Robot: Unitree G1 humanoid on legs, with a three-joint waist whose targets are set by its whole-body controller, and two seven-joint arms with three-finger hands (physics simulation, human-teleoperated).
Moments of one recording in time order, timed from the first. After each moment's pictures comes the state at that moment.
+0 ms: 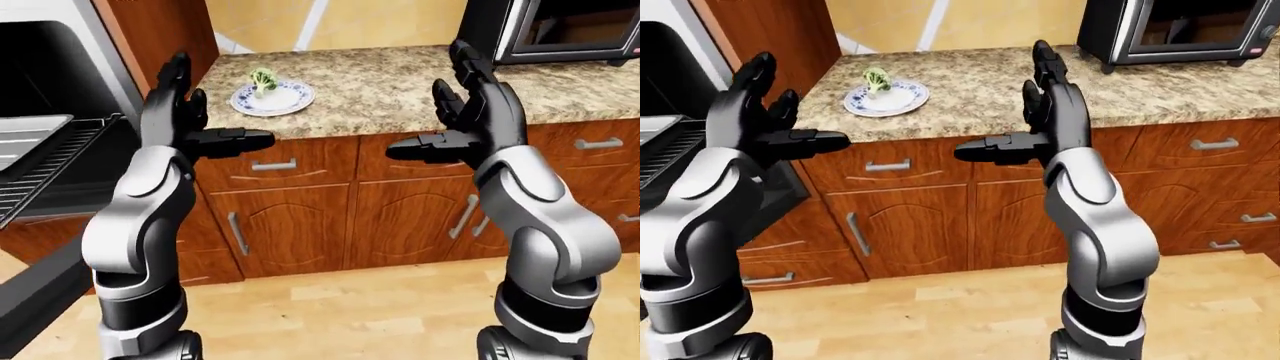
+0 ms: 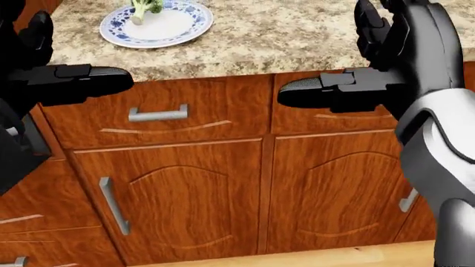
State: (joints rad) left arm -0.69 0.30 0.21 -0.31 -0.31 0.89 0.17; right arm -0.66 -0.25 -0.17 -0.48 0.34 0.96 -0.14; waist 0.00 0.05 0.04
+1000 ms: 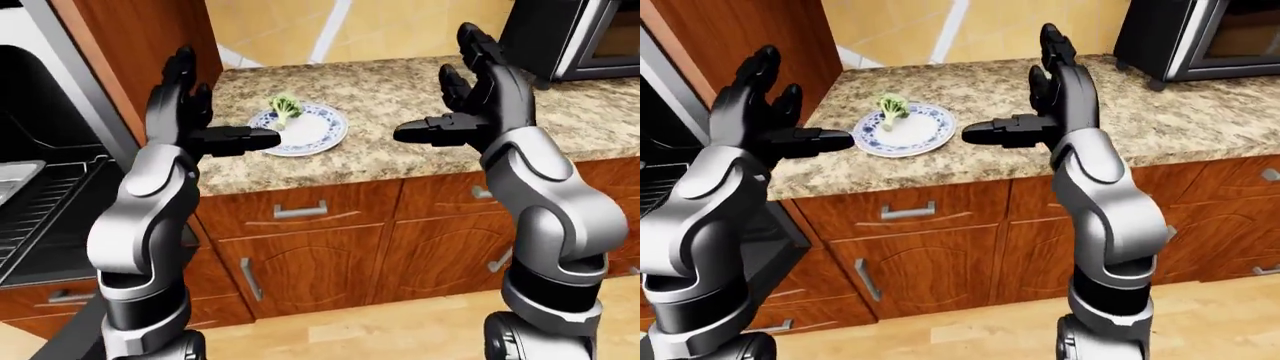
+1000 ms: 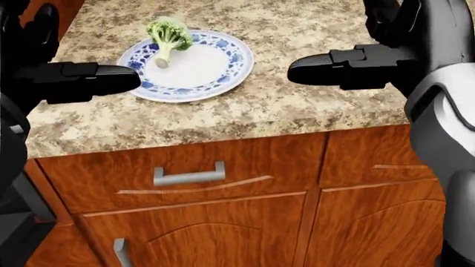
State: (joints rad) left arm -0.70 0.28 0.20 -0.33 -0.29 0.87 0.15; right arm -0.73 -0.30 -0.18 -0.37 0.36 0.91 -0.13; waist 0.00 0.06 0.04
